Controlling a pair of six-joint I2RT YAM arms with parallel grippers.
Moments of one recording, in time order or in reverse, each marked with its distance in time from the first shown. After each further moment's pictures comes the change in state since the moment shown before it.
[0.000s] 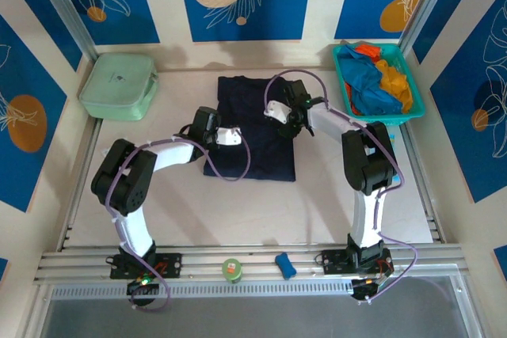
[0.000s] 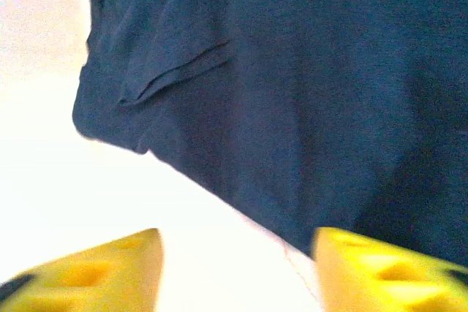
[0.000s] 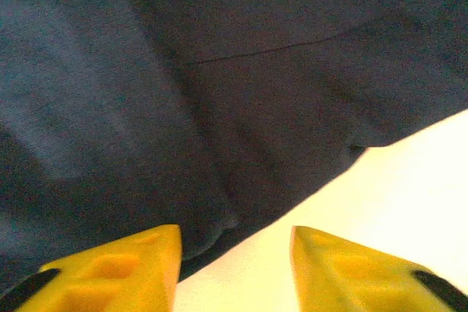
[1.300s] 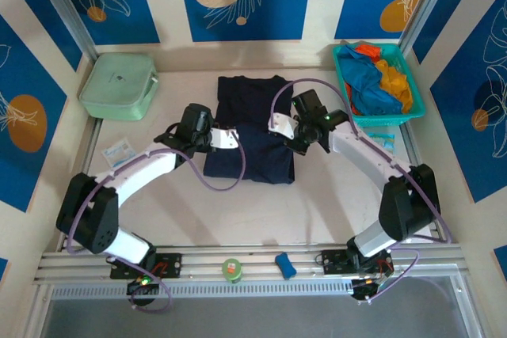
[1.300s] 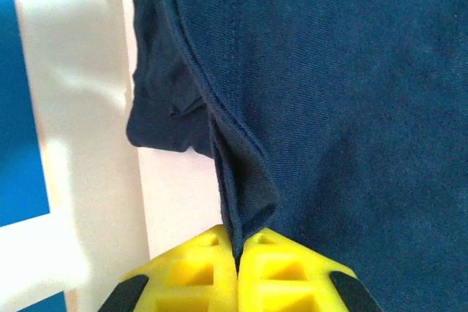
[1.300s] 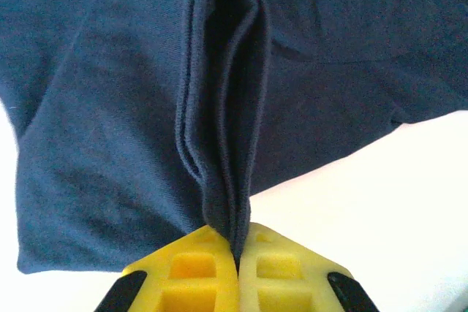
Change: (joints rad) left arm -0.054 -0.329 -0.013 -0.339 0.069 0.003; right arm 0.091 -0.437 -0.218 -0.196 -0.101 -0.026
